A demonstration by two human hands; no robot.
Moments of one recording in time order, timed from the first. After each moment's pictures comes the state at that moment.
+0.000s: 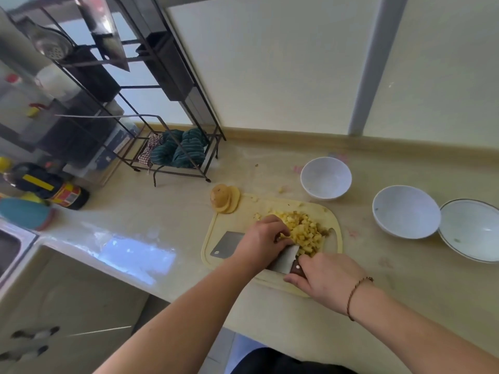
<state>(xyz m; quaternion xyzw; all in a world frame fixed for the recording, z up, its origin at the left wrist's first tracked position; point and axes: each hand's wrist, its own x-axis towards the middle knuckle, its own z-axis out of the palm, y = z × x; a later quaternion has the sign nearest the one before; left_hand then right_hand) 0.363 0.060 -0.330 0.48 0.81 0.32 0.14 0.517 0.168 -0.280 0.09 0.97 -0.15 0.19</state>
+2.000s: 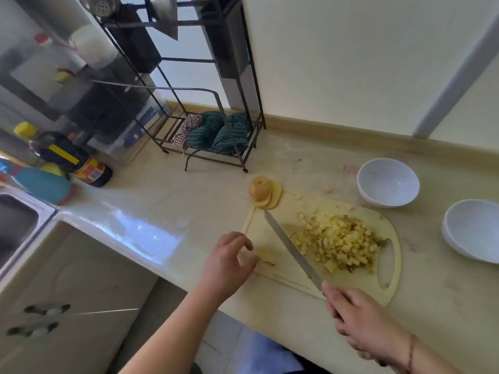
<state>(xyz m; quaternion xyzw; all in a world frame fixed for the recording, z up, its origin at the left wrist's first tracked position) 0.307 -0.097 -0.355 0.35 0.88 0.31 0.07 0.509 0.100 -0.293 0.37 0.62 -0.66 0.22</state>
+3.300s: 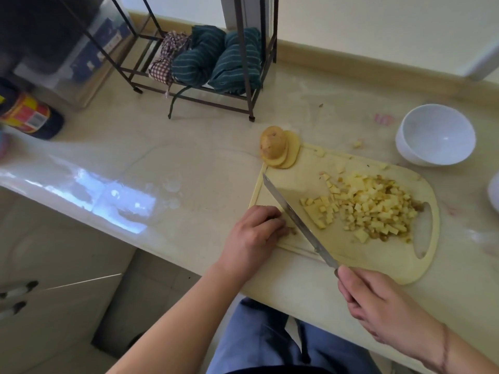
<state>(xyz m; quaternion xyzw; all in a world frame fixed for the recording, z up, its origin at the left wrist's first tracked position) 0.303 -0.087 -0.407 0.50 0.77 0.40 -0.04 0.487 0.062 -0.298 0.34 0.69 -0.61 0.21</state>
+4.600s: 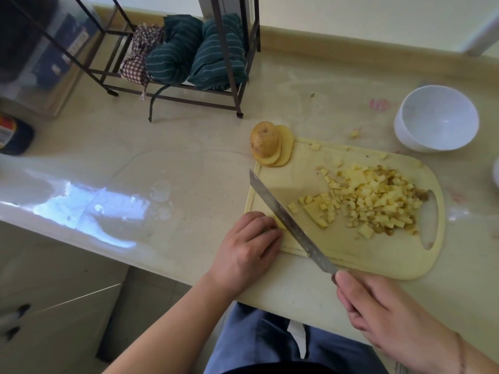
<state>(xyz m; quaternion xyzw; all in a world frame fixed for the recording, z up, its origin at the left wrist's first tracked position) 0.295 -0.101 -0.405 0.55 0.74 0.38 -0.03 0.479 0.050 -0.294 0.33 0.70 -0.61 0.18</state>
